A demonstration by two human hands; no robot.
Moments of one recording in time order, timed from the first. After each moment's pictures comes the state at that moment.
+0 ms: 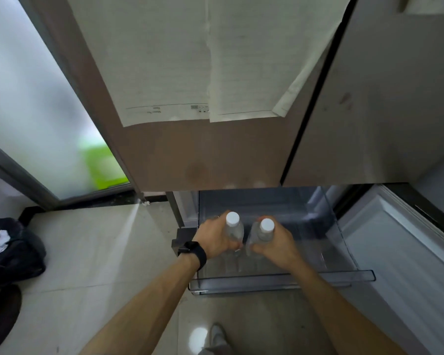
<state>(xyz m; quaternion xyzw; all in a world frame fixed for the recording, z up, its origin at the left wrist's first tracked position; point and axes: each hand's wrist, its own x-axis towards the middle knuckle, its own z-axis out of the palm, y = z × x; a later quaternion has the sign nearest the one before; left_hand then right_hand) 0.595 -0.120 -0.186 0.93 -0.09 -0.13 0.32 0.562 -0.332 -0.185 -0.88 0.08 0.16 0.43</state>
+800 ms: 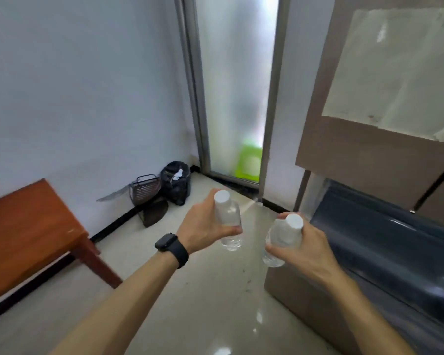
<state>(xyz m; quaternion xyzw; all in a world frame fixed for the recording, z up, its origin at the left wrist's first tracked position) 0.244 0.003 -0.033 0.89 0.21 0.19 0.34 0.385 -0.224 -0.056 -0.81 -0.36 0.13 0.44</state>
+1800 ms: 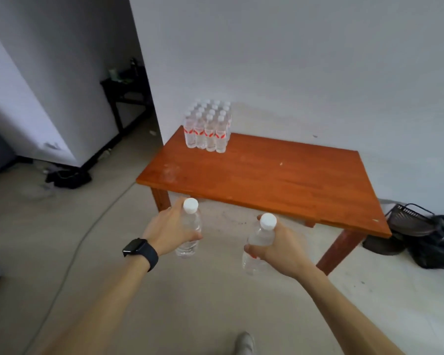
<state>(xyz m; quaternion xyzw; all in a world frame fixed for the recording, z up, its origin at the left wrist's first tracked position) -0.654 0.098 -0.083 0.59 0.76 0.21 0.16 -0.369 0.161 -0.094 -0.53 -0.74 0.37 0.19</state>
